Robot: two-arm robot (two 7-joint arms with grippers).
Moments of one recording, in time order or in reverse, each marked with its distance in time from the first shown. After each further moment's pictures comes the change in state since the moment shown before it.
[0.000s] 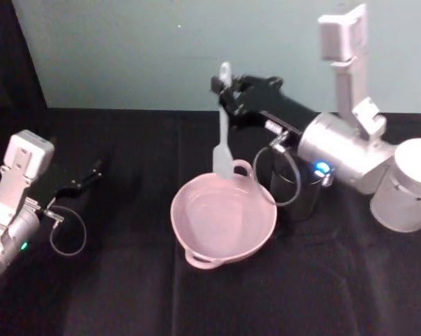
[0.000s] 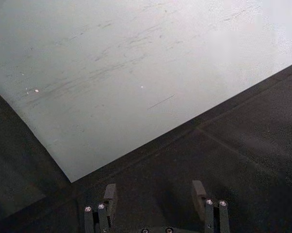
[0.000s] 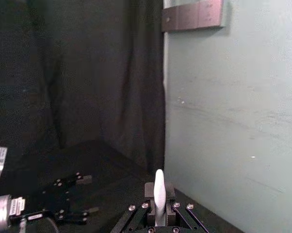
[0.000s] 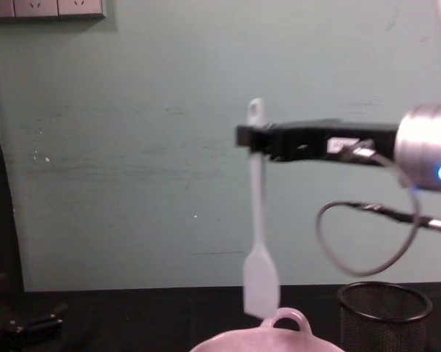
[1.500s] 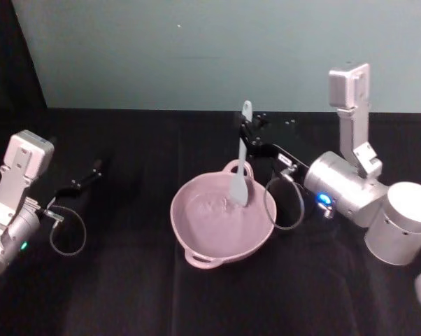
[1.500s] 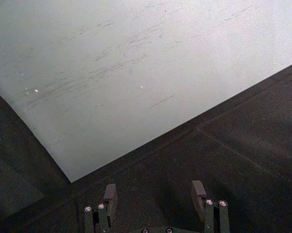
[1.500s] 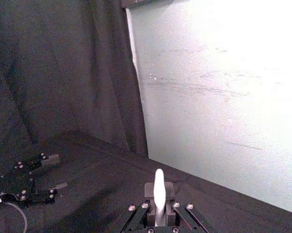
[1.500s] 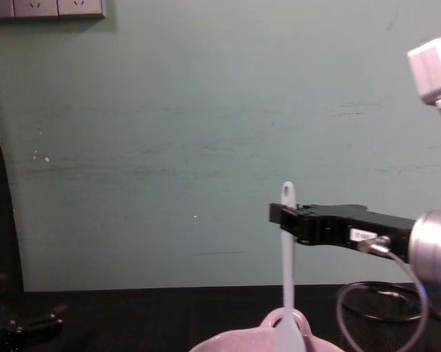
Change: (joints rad) left arm 0.000 0.000 0.000 0.000 0.000 0.000 0.000; right arm -0.079 -0.091 0.078 0.199 -0.039 -0.118 0.020
